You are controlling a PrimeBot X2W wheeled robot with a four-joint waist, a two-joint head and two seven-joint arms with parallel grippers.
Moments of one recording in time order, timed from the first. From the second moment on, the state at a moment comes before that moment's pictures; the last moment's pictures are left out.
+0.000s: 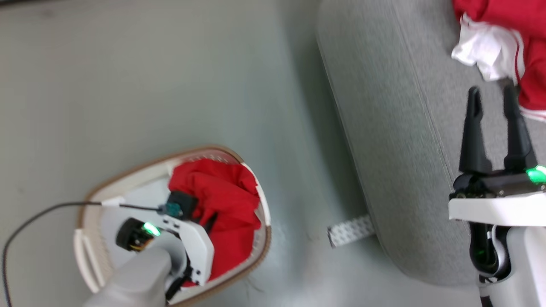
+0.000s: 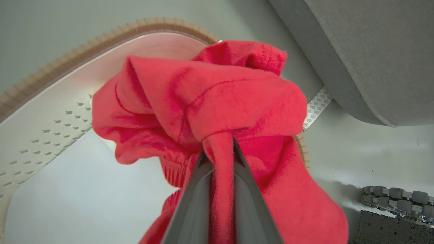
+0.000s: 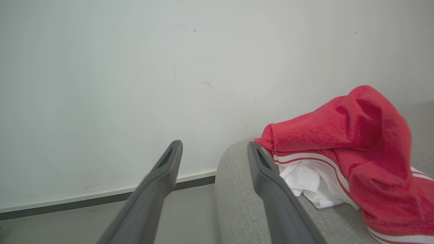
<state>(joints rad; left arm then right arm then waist) -0.81 0.25 -1.16 1.07 -0.84 -0.13 -0.20 -0.43 -0.05 0.04 0.07 0.44 0.13 -0.26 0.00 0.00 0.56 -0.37</state>
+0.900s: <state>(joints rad) -0.66 0.25 -0.80 0.62 -0.64 -0.09 -0.26 -0.24 -0.09 0.15 0.19 0.47 0.13 -0.26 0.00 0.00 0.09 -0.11</state>
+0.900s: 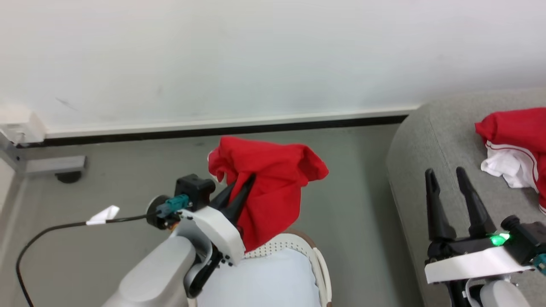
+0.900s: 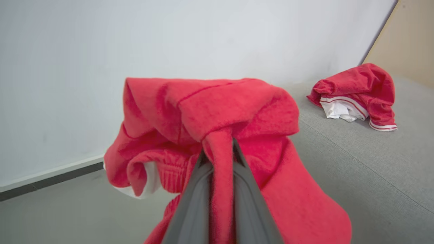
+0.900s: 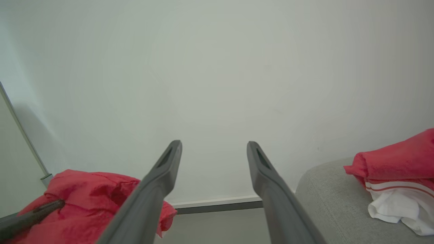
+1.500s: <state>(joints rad) -0.61 0.28 -0.69 0.43 -0.59 -0.05 -0.26 -0.21 -0.08 0.25 0.22 0.48 0.13 -0.26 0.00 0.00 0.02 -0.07</state>
